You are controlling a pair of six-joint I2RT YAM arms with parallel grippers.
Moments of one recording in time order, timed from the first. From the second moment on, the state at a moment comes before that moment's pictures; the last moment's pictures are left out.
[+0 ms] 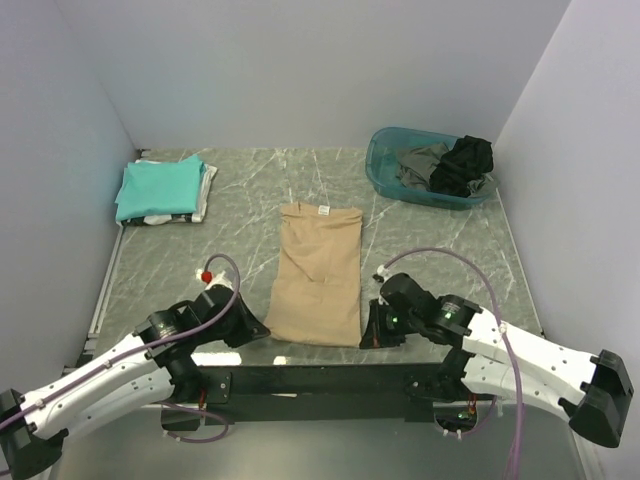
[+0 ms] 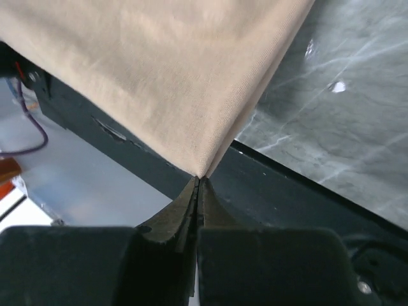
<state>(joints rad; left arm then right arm) -0.88 0.59 0.45 -0.67 -0.02 -1.26 0.93 0.84 0.52 -0.63 -0.22 0.88</state>
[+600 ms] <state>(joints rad) -0.86 0.95 0.86 -0.68 -0.39 -1.12 0.63 0.94 0.86 -0.72 -0.07 0.66</state>
